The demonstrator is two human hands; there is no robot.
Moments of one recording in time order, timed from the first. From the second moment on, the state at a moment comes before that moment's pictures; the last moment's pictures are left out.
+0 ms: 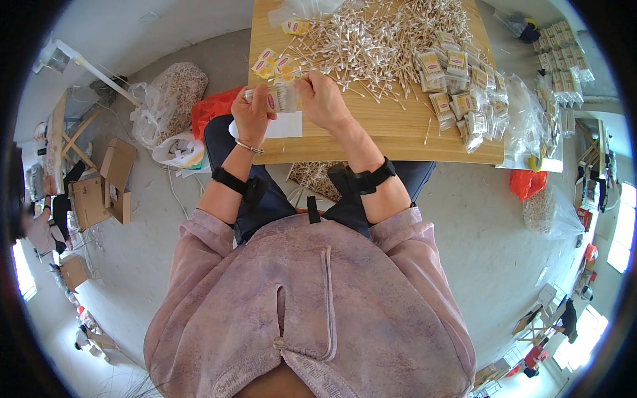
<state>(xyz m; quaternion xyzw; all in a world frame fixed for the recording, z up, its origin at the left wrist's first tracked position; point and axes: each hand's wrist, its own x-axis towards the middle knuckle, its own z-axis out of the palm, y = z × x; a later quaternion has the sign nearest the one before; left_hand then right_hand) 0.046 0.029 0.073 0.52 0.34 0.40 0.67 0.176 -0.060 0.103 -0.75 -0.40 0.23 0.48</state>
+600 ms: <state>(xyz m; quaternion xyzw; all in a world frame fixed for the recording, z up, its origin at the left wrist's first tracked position) 0.060 0.014 0.058 0.38 0.29 0.45 0.75 0.158 -0.070 0.109 -0.72 -0.30 0.26 0.57</state>
